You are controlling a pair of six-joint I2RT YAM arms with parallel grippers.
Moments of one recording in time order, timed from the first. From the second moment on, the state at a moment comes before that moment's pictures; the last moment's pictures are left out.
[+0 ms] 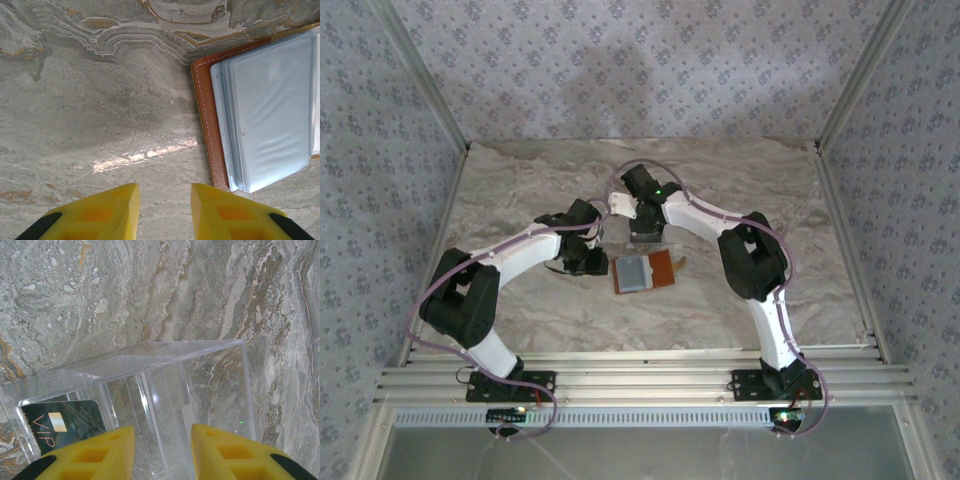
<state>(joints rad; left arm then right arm) -0.53 1.63 1.04 -0.72 0.19 -0.43 0.67 2.15 1.71 -0.57 0.15 -0.79</state>
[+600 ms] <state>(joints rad) -0.53 1.69 1.10 -0.70 0.27 -0.43 0.66 1.85 1.59 -0.61 0.06 -0.17</state>
